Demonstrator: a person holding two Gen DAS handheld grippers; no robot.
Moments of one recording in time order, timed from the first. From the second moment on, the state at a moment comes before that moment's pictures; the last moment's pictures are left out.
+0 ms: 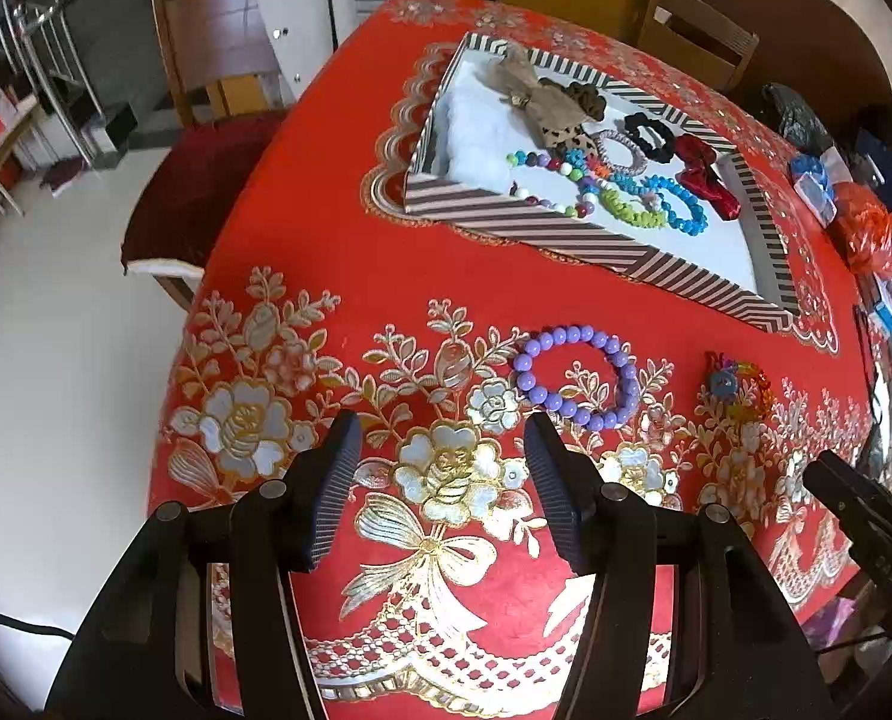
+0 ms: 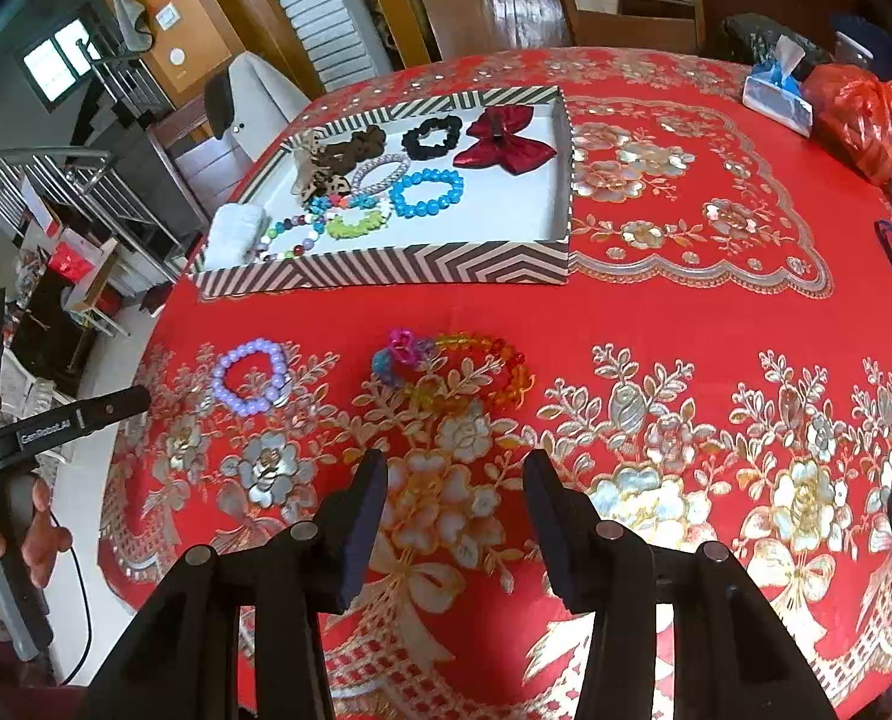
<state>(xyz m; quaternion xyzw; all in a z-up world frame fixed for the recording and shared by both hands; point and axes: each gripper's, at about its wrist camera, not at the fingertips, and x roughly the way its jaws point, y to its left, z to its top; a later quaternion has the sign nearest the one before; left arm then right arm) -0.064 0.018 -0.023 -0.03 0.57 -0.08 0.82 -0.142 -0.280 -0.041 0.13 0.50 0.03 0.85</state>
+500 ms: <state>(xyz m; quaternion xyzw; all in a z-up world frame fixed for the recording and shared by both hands) -0.039 0.007 -0.050 -0.05 0.60 -0.09 0.80 -0.092 -0.283 -0.066 0.08 0.51 0.03 0.85</state>
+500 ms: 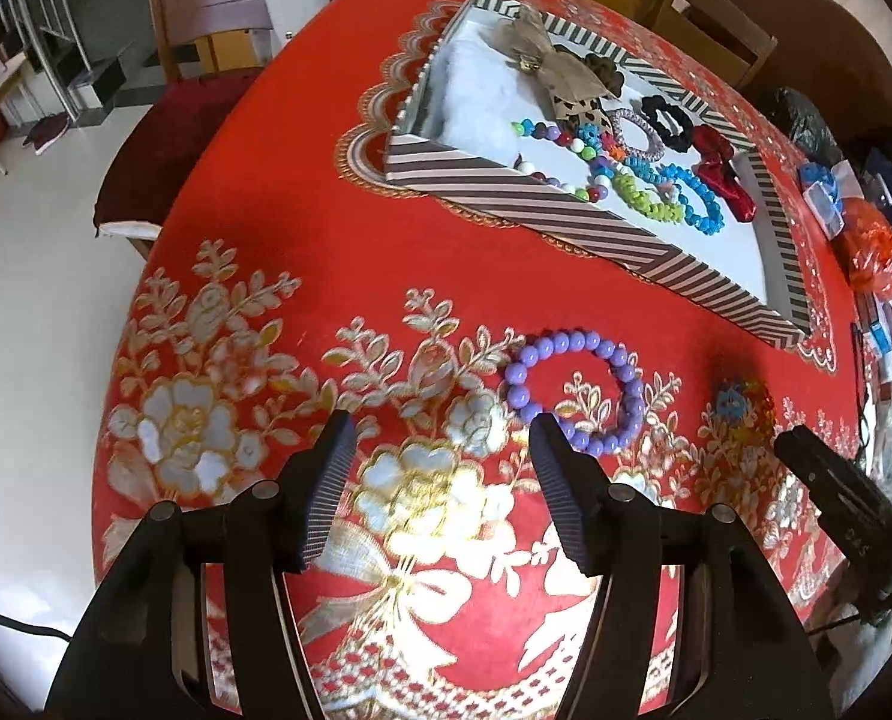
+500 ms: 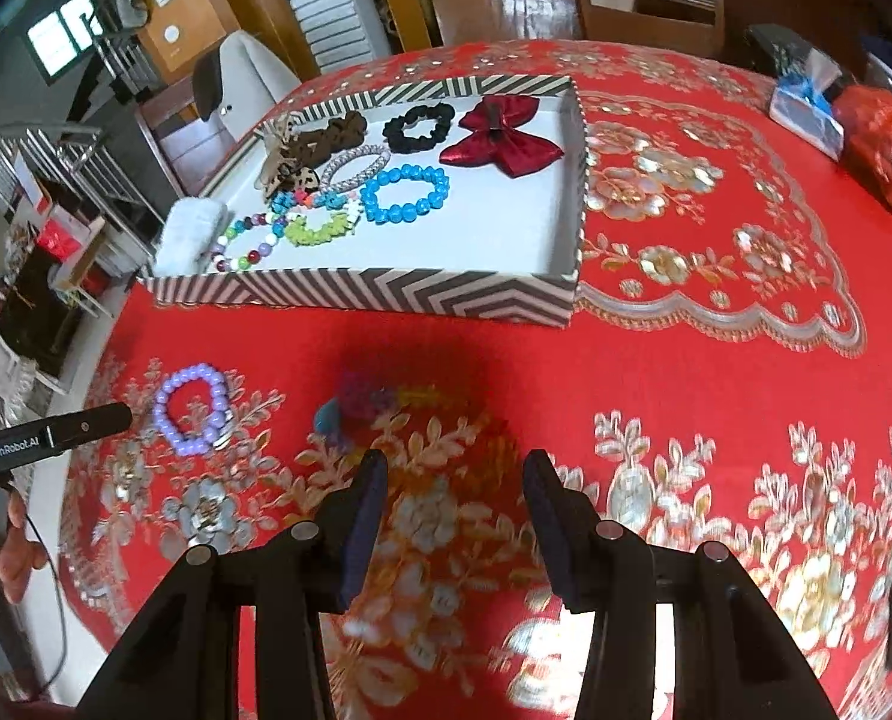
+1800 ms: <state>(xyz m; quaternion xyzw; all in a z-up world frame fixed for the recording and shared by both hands) -0.028 -0.028 -0.001 0.00 0.54 -0.14 0.83 -0.102 -0.293 0.019 0.06 0.43 0.06 0.90</state>
